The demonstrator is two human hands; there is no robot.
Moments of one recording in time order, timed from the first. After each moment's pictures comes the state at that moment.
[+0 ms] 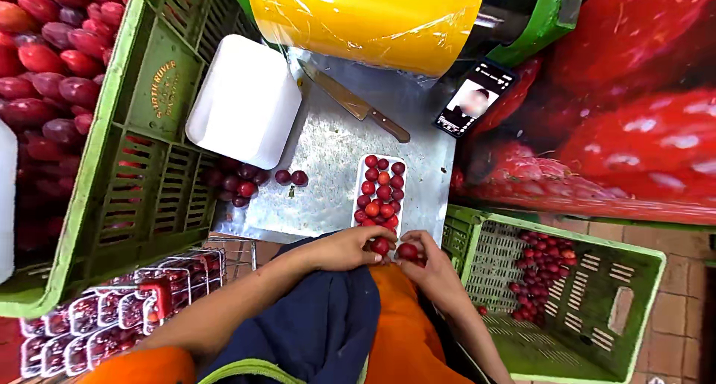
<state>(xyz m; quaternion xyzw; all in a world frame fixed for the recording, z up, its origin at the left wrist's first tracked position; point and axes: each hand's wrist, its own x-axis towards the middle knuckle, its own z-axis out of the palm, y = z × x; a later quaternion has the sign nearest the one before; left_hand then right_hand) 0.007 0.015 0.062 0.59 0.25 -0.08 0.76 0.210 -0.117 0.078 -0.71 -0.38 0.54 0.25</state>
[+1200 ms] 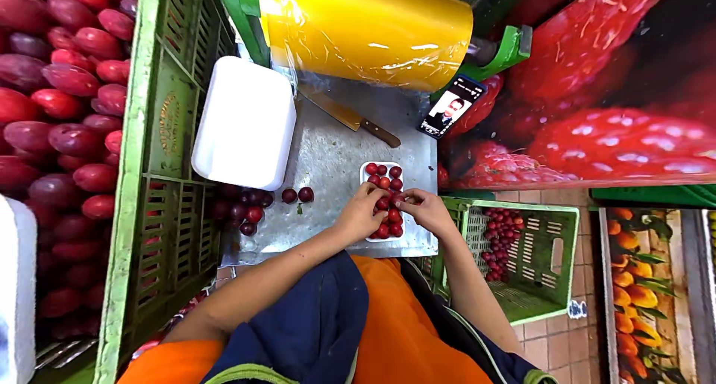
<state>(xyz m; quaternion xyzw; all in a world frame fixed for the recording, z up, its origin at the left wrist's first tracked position) 0.016 0.071 0.010 0.75 0.33 0.04 0.57 0.220 -0.018 0.039 -0.81 -0.38 0.42 0.17</state>
